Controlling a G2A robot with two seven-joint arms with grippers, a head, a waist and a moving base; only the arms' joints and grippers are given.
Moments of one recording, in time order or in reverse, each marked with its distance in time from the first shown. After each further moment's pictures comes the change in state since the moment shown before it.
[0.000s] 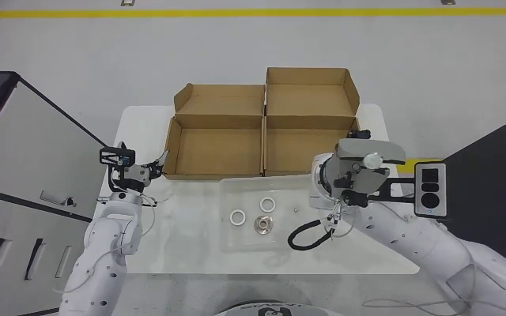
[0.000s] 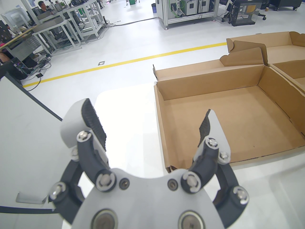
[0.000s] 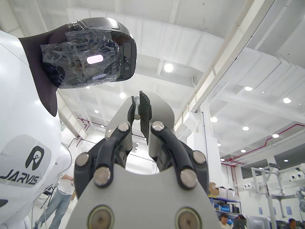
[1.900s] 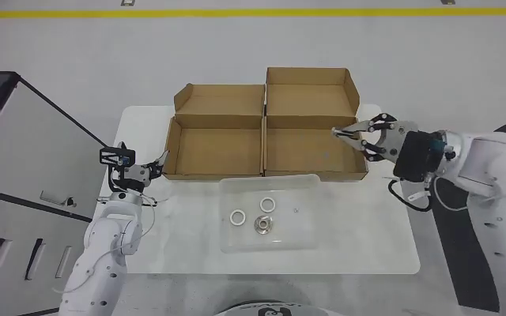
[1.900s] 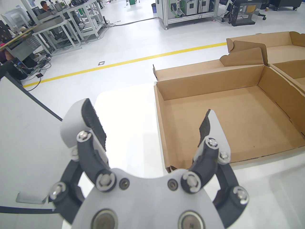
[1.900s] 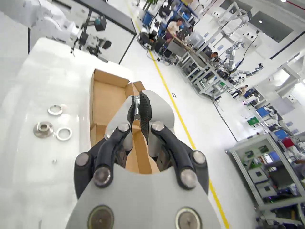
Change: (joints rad) left arm 0.000 0.000 0.000 0.000 0.000 0.000 0.000; right arm -0.457 0.238 0.970 -0.062 -0.340 -0.549 1.199
